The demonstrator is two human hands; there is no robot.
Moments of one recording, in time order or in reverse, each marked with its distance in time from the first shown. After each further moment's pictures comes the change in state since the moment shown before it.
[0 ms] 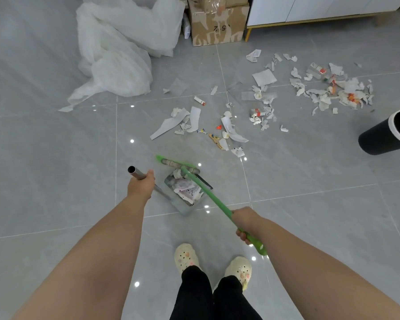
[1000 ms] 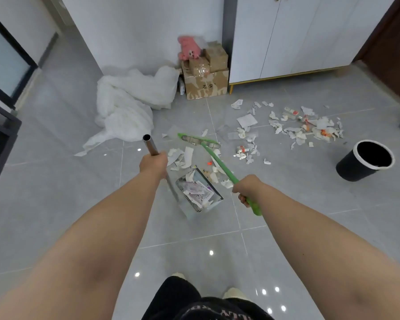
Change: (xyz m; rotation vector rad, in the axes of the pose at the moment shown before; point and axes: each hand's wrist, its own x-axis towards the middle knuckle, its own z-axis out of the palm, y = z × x) left_hand -0.171 0.147 0.026 -0.050 0.043 0.251; right_hand -0.116 -0.020 -0.125 0.089 0.208 -0.331
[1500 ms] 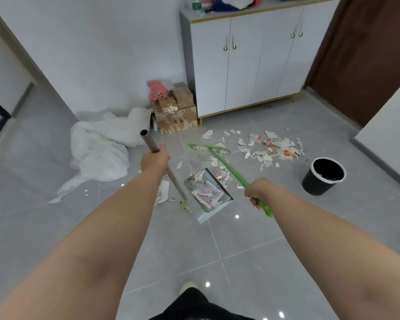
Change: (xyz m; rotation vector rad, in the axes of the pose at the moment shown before) left_hand -0.085 0.157 0.089 -0.128 -0.069 0.203; right_hand -0.033 -0.005 -0.184 0.021 0.167 0.009
